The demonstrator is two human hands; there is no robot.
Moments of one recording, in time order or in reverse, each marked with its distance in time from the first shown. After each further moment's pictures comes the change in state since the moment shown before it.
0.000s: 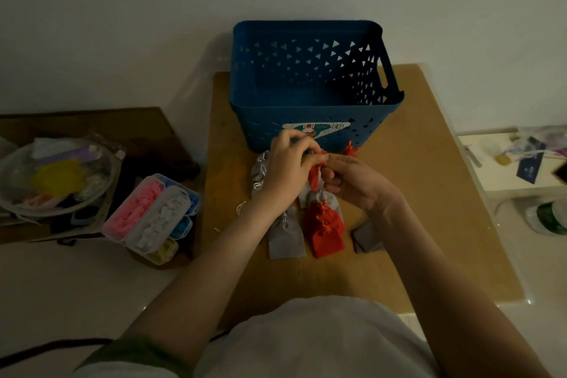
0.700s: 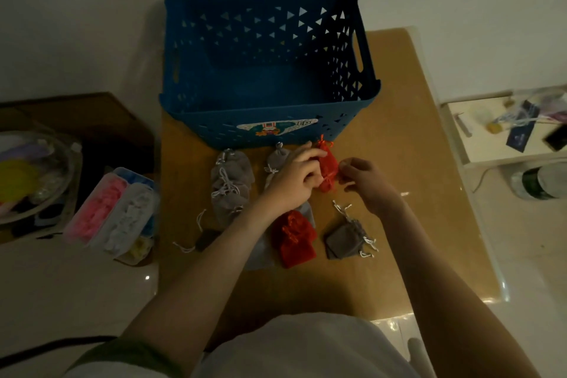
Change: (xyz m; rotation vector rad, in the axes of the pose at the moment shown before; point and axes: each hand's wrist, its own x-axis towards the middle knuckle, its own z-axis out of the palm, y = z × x) left_hand 0.036 -0.007 0.096 -0.118 -0.594 0.009; right_hand 0.023 0.010 -0.126 -0.383 0.474 0.071
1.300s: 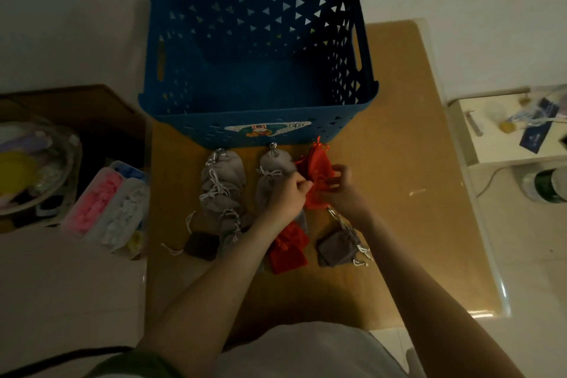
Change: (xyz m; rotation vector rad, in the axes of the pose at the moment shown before) left_hand 0.019 -0.012 0.050 -0.305 0.059 -0.604; right_hand 0.021 0.035 0.010 -0.171 -0.038 0.051
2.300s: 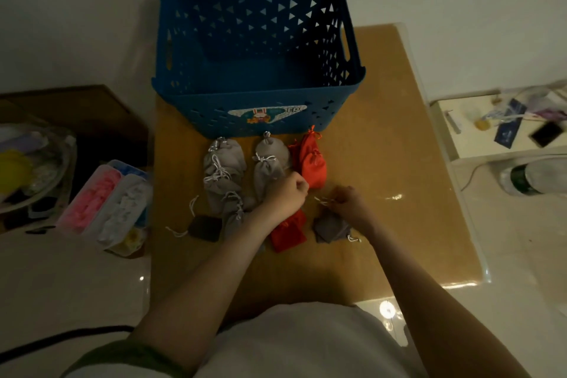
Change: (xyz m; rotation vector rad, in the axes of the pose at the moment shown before) left_hand -0.040 -0.012 -0.004 0.202 -0.060 0.080; right_hand -0.022 0.066 -0.004 -0.545 0.103 -0.083
